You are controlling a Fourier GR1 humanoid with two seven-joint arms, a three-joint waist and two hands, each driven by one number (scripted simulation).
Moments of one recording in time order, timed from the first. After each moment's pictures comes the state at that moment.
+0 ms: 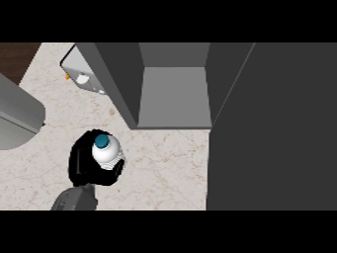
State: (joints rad) left arm -0.15 0.00 0.04 -1.01 0.36 -0.18 -0.71; right arm 1.14 -0.10 -0.07 -2.43 -0.18 0.57 -0.48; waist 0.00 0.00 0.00
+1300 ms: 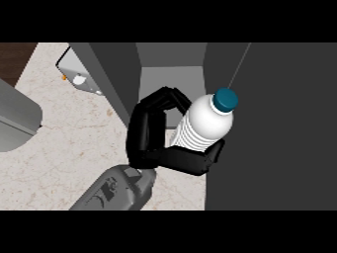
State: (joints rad) left arm -0.49 0.00 -0.56 -1.53 0.38 0.68 -0.20; right arm 1.03 -0.11 -0.12 -2.42 -0.20 0.57 -0.42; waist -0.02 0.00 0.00
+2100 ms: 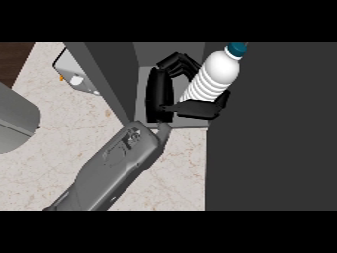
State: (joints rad) left arm -0.80 0.00 -0.50 -1.12 0.46 0.78 -0.25; right arm 0.97 -0.13 -0.18 -2.41 -0.23 0.57 -0.37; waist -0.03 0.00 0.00
